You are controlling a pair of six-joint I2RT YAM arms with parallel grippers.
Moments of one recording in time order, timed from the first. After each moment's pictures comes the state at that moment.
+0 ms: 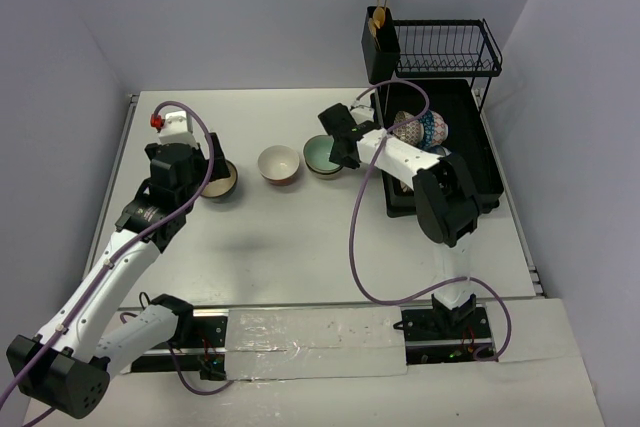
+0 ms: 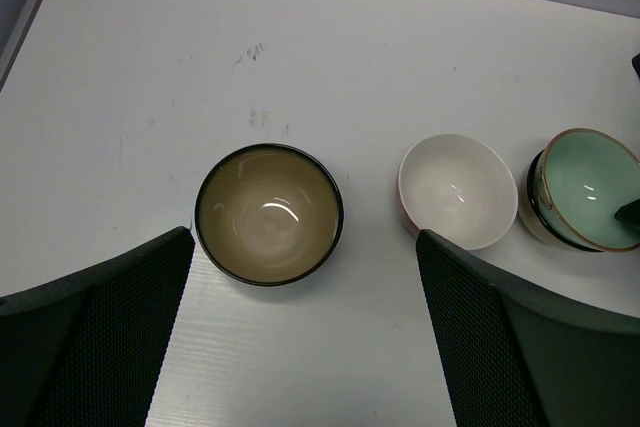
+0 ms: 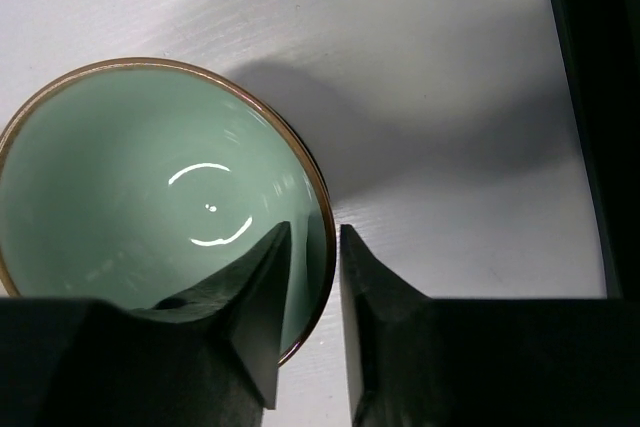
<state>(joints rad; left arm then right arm) -0.39 0.94 0.89 -0.32 -0.42 -0.31 0.55 2.00 1.55 -0.60 0.41 0.80</state>
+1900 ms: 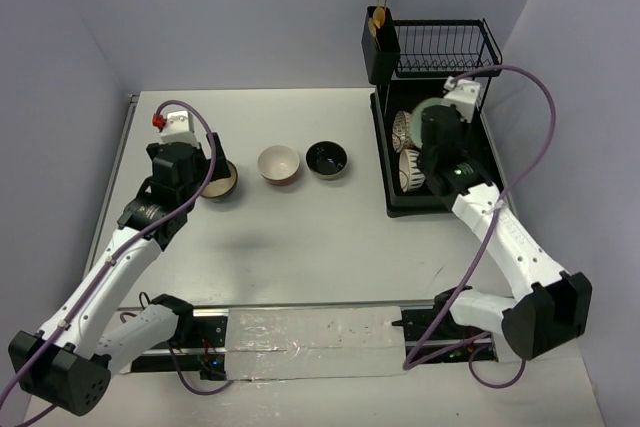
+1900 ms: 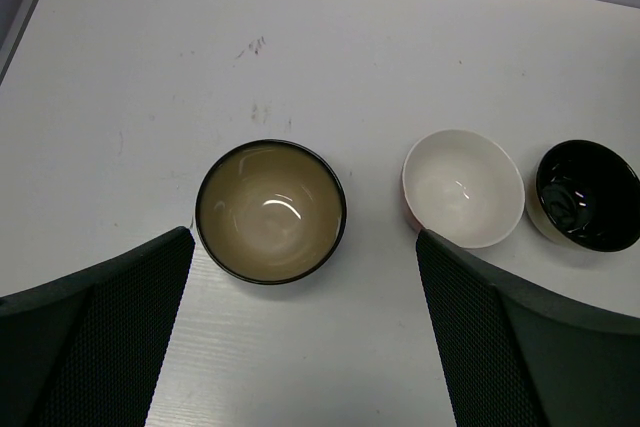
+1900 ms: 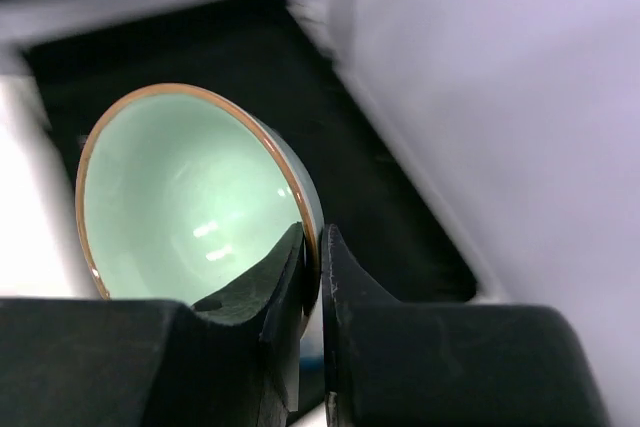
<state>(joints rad) -0.38 0.96 0.89 -0.32 -0.42 -0.31 0.38 1.18 1.09 -0.23 0.88 0.13</state>
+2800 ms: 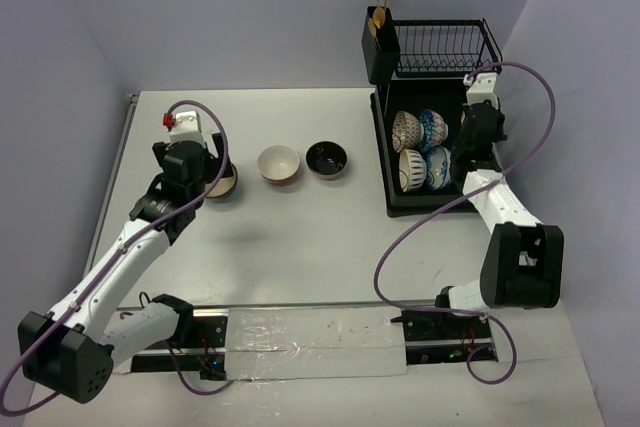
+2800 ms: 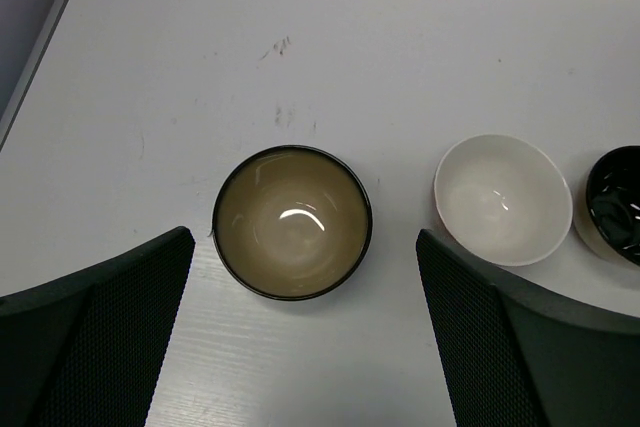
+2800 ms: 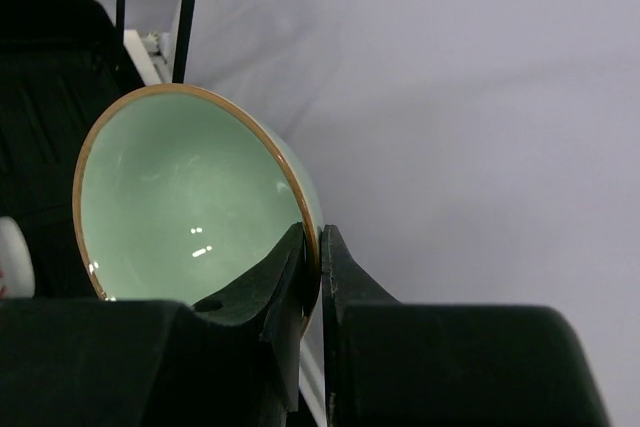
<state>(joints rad) -0.39 1.00 0.85 -0.24 -0.48 -0.27 -0.07 1.38 0.91 0.37 0.60 -0.47</state>
